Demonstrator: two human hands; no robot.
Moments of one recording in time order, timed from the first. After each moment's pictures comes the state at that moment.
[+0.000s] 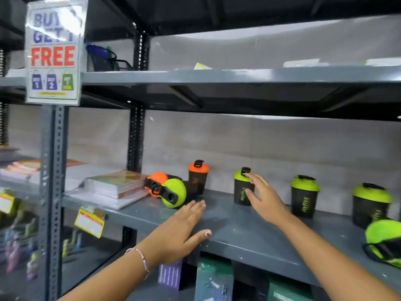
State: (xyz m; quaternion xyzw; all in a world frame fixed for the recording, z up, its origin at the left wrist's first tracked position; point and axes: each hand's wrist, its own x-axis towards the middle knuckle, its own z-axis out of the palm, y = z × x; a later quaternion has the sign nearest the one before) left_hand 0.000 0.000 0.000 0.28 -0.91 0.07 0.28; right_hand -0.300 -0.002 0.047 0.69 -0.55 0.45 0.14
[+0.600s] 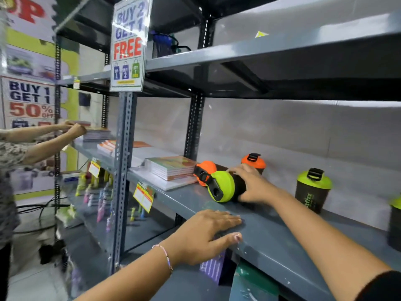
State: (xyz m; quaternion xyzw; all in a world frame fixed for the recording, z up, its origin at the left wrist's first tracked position) left_hand 0.040 0.008 -0.029 0.37 -0.87 0.04 0.33; right_hand -0.136 -0.144 0.051 0.90 -0.41 0.18 0.04
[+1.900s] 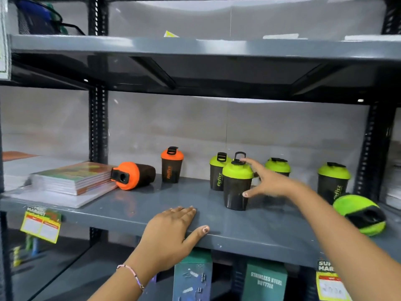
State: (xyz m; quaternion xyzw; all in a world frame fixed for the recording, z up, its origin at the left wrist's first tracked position) left_hand 0.000 -0.002 -0.045 0.43 -0.86 0.12 0.27; right_hand -0.300 -0.019 0.070 0.72 -0.62 0.27 -0.13
